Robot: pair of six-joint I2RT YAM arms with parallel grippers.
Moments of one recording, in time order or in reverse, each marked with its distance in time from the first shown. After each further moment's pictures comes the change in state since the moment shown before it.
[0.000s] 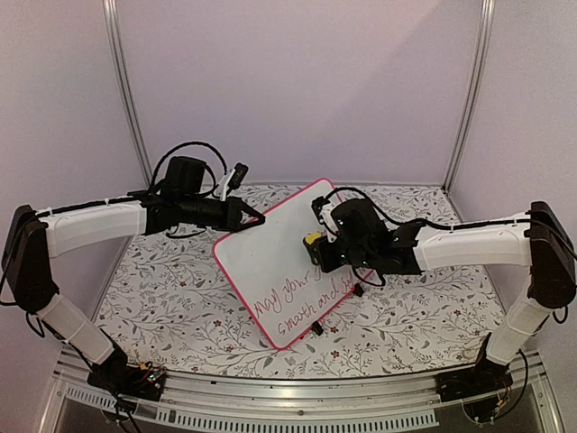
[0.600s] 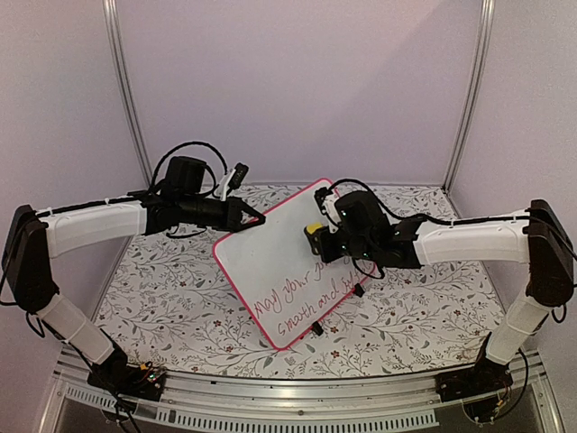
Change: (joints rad) left arm 0.000 0.000 0.000 0.003 0.005 0.001; right arm -0.043 0.015 0.045 0.031 -0.004 -0.023
